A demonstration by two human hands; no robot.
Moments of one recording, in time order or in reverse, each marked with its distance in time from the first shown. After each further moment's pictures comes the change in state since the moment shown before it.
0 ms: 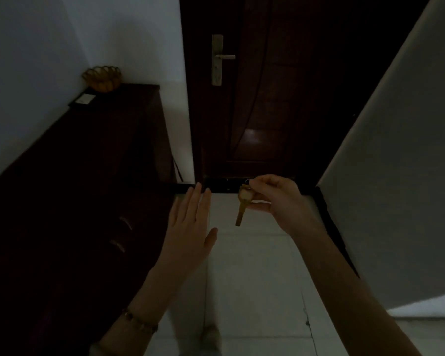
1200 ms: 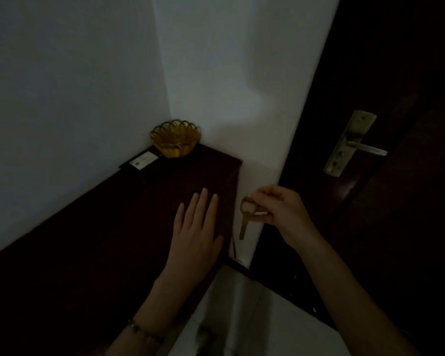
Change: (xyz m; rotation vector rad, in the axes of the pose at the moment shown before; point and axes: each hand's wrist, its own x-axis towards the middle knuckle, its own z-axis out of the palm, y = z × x) left_hand 0.440 -0.295 0.063 0.278 0.085 -0.522; right_hand 0.602 -0.078 0.171 -0.106 -0.506 0.022
